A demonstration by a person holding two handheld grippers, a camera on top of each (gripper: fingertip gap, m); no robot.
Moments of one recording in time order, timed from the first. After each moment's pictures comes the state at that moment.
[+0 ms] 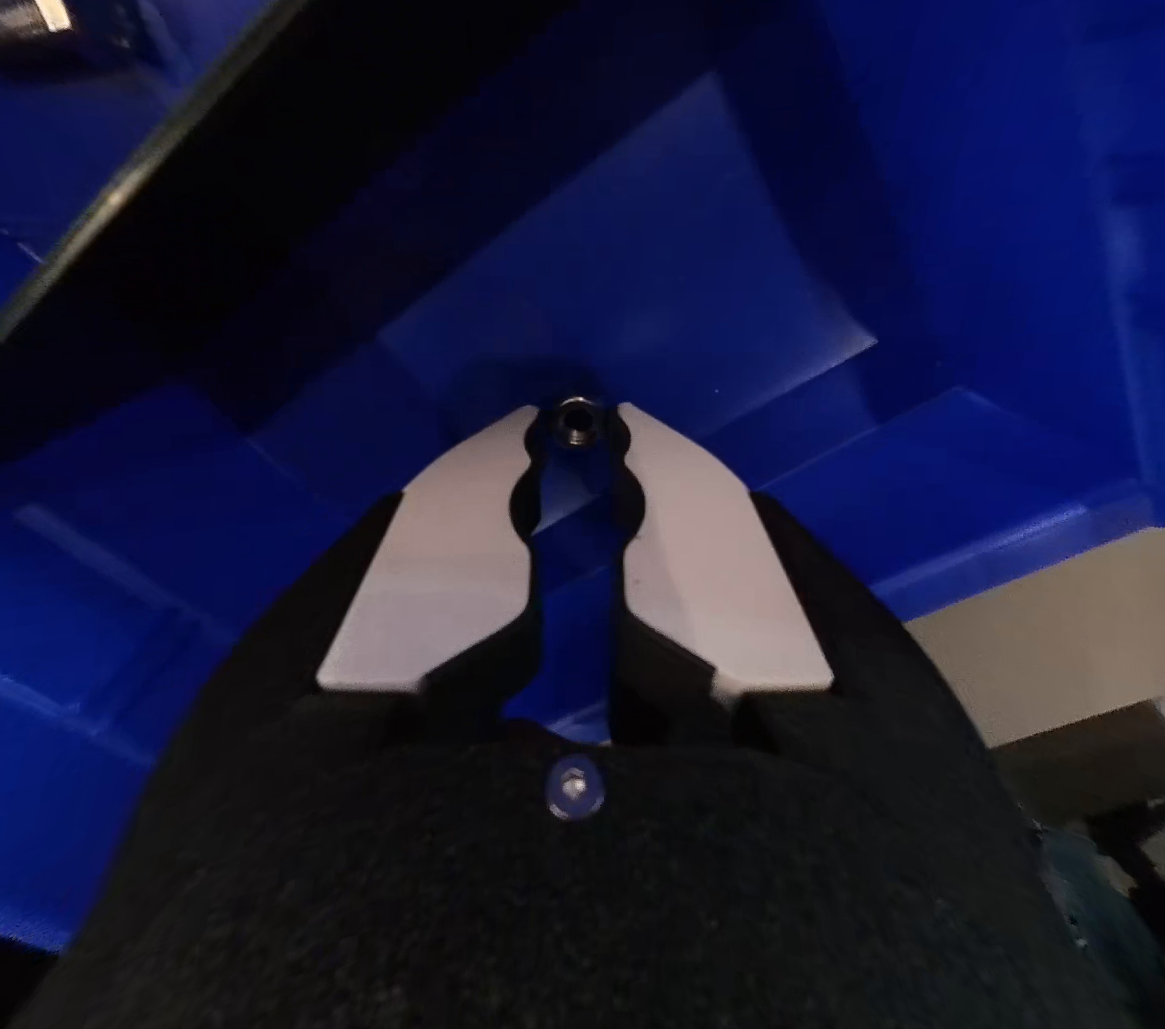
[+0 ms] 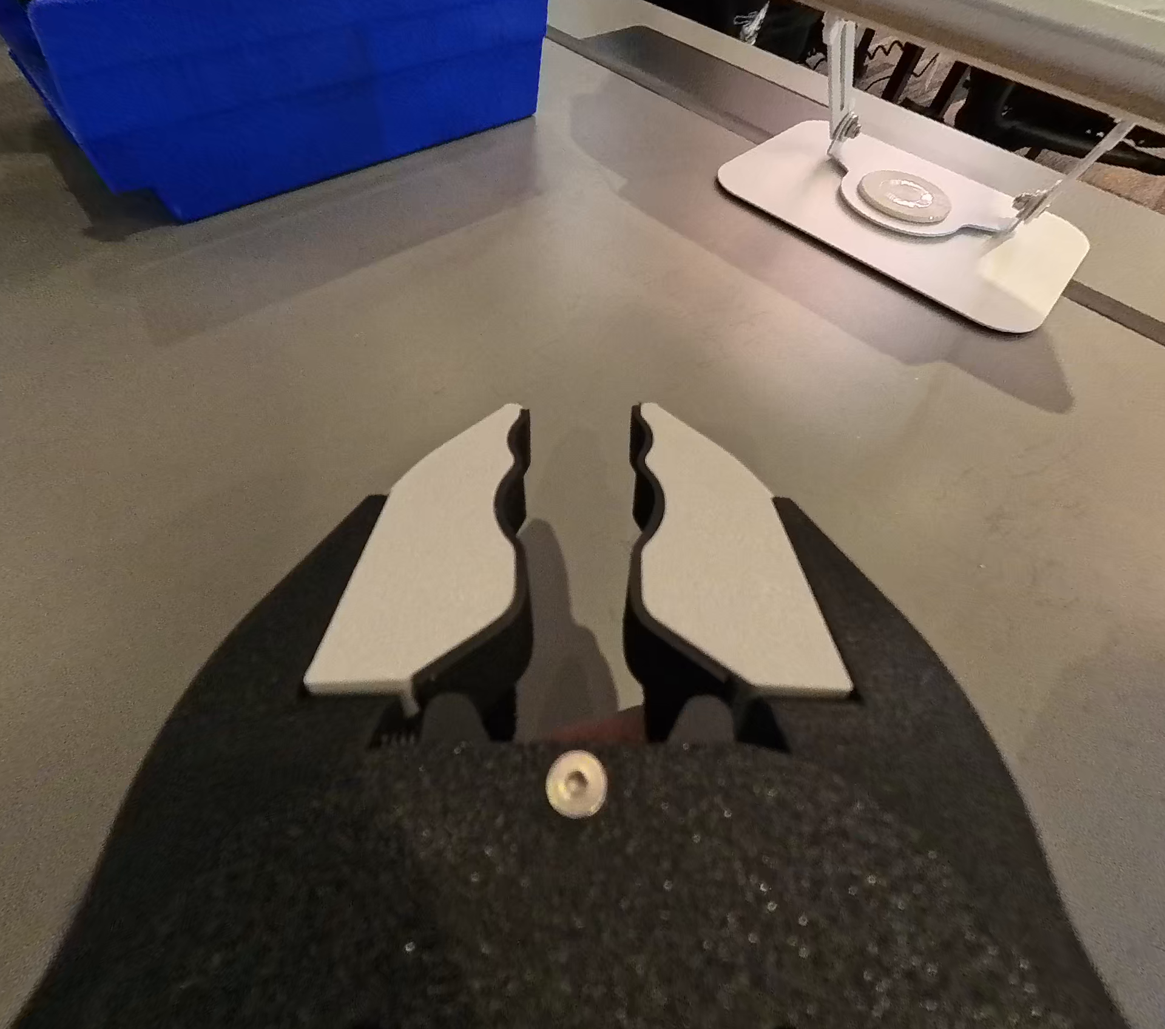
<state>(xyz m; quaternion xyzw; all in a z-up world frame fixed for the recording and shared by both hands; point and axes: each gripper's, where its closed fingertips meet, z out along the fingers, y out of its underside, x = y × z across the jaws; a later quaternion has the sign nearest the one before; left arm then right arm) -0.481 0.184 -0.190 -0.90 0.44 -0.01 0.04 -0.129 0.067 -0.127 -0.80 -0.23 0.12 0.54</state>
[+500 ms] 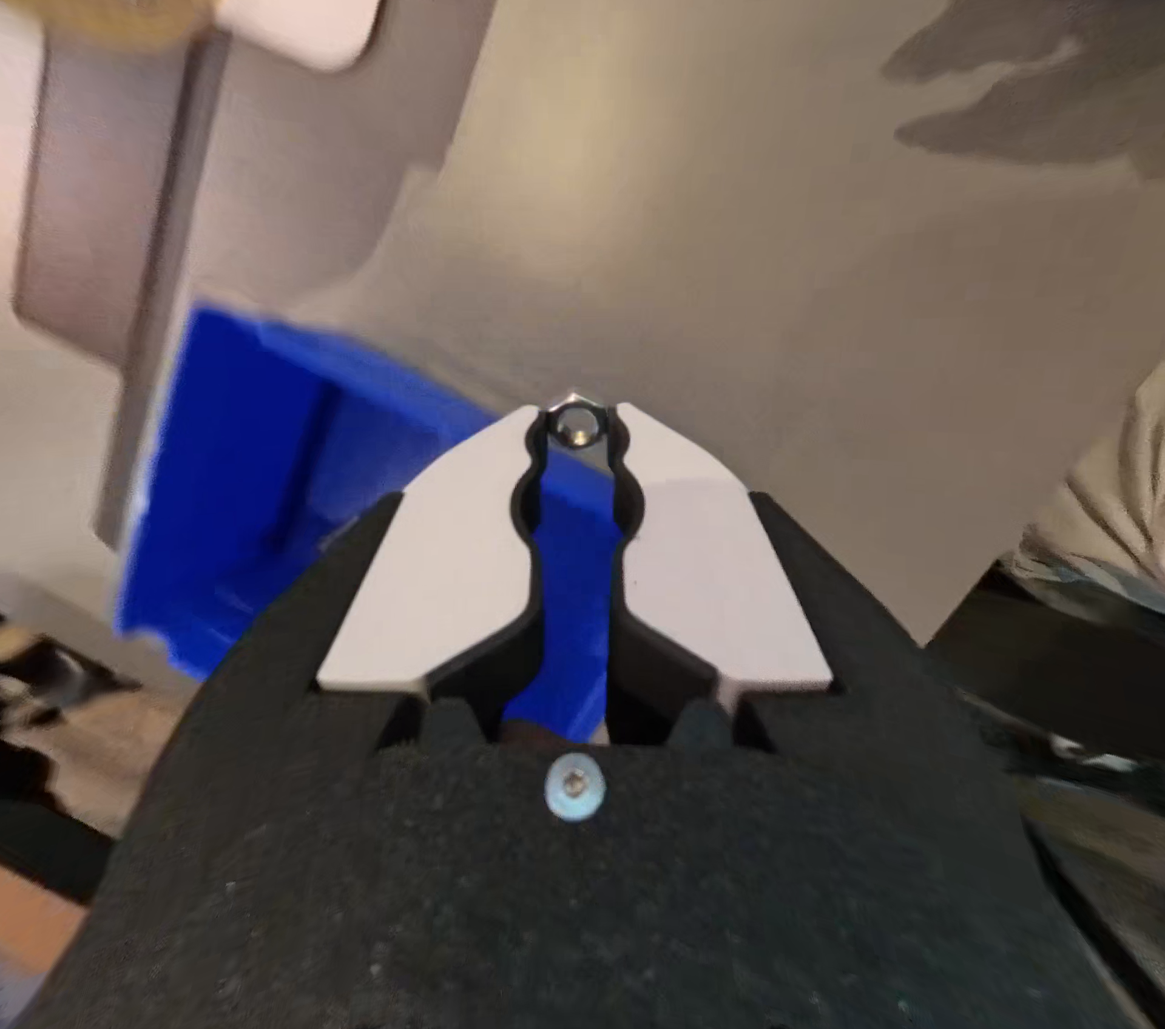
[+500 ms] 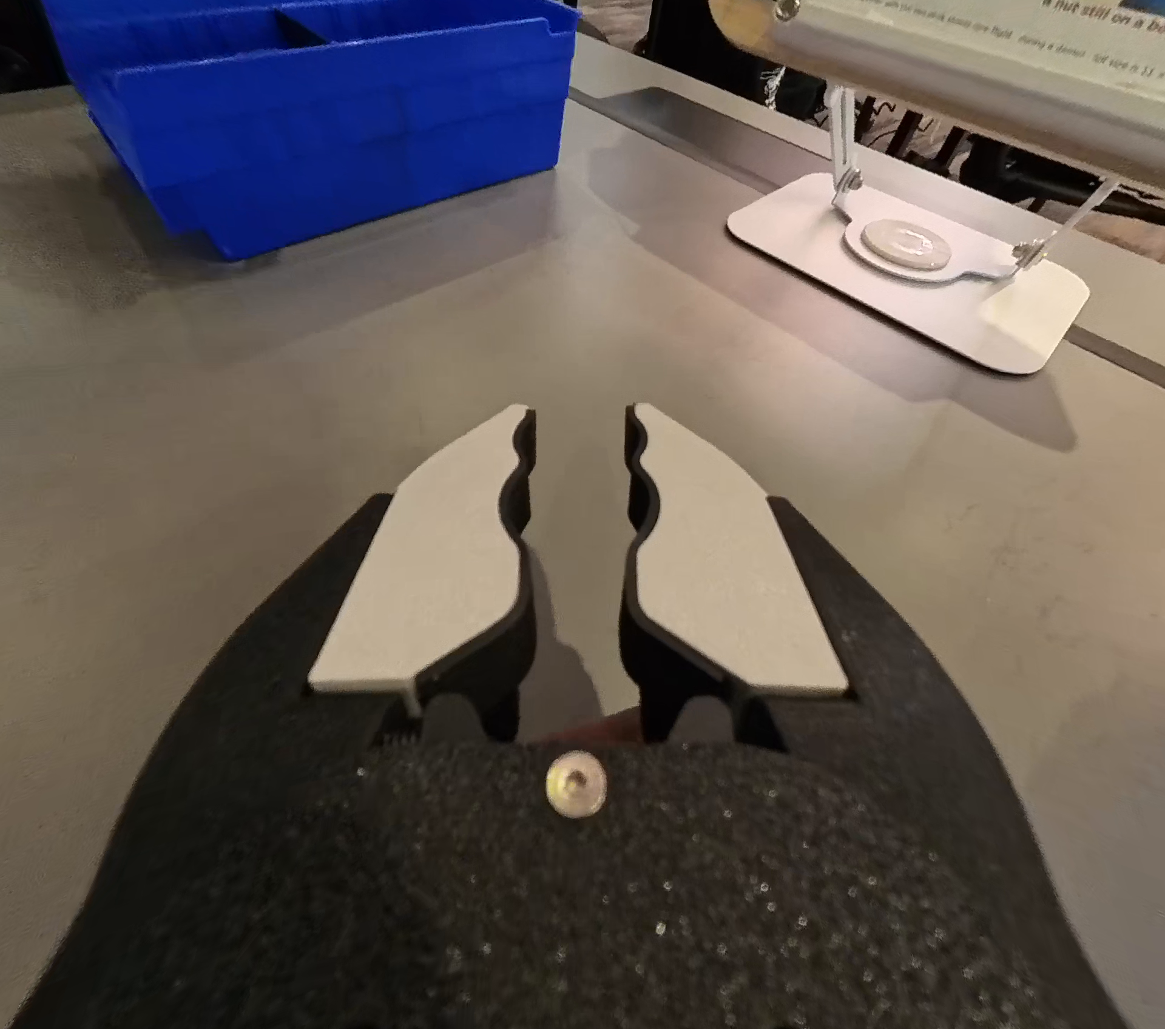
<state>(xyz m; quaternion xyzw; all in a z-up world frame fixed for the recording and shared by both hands) -0.311 0.159 -0.014 -0.74 0.65 -0.06 0.17 -0.134 0.064 -0.113 -0.77 -0.24 0.14 0.57</state>
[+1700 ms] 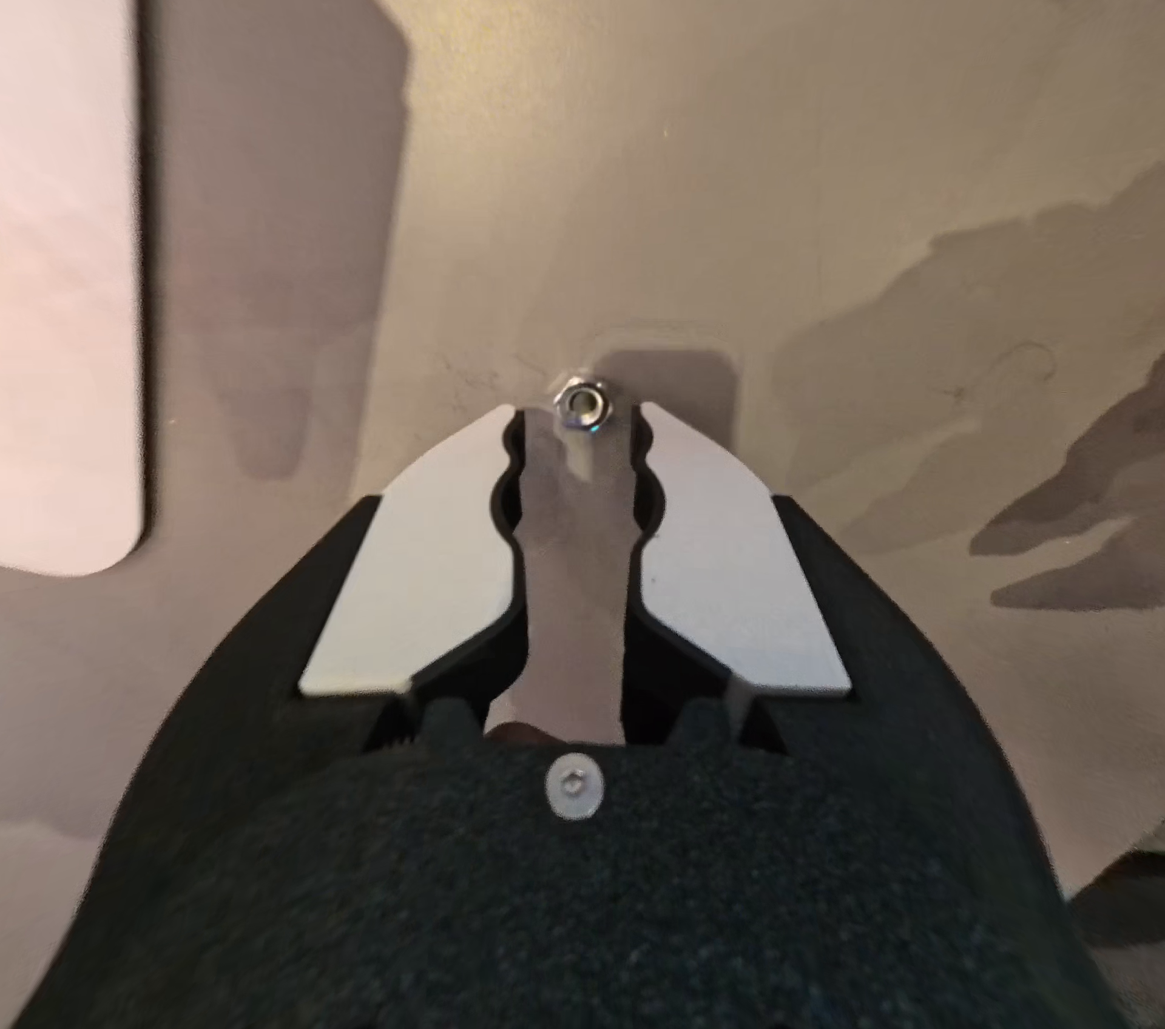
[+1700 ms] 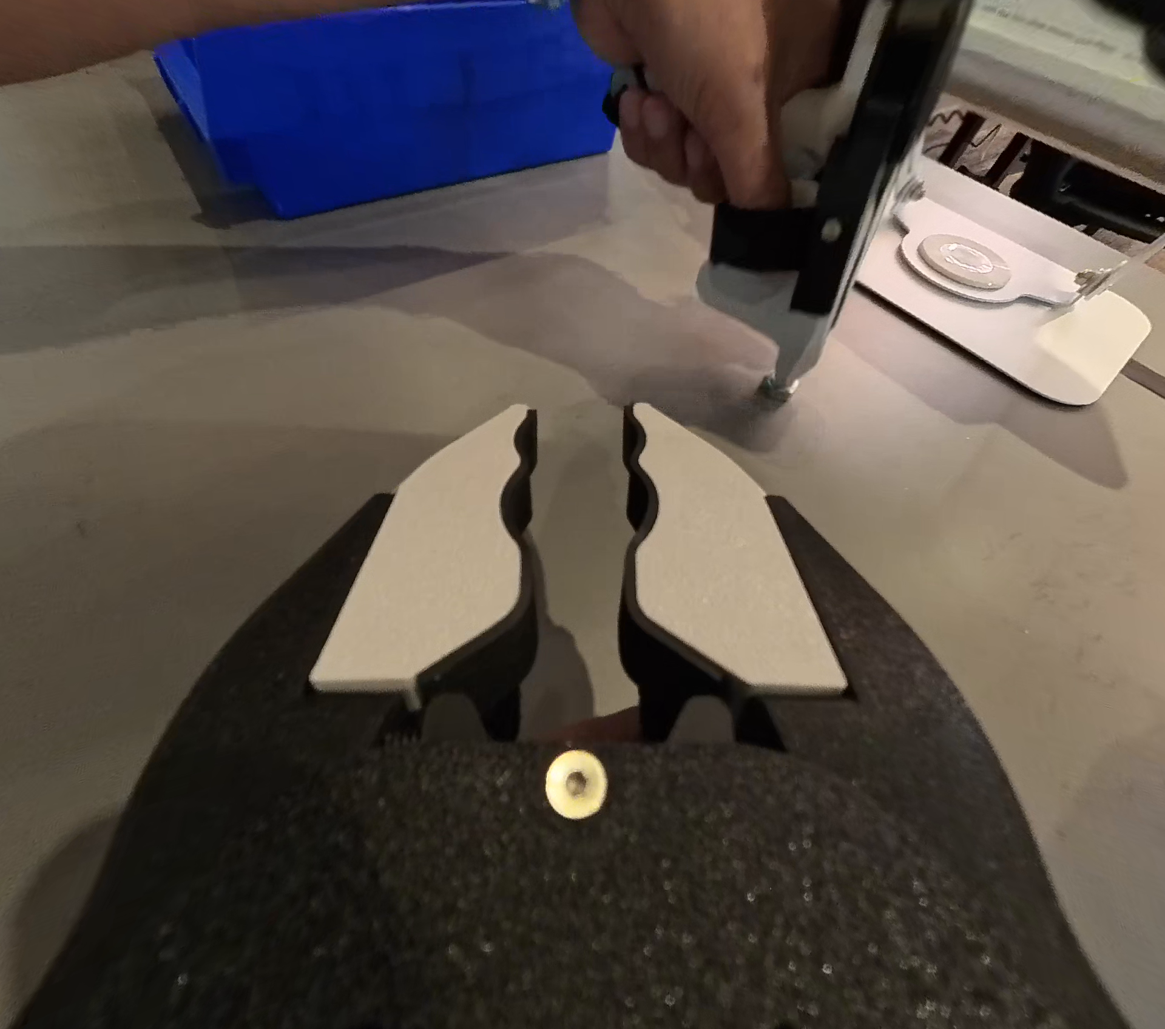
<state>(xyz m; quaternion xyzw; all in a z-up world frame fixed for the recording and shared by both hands) -0.107 0.189 -0.178 -0.73 0.68 -0.08 0.06 -0.148 0.052 -0.119 -0.77 -0.29 0.14 0.56</state>
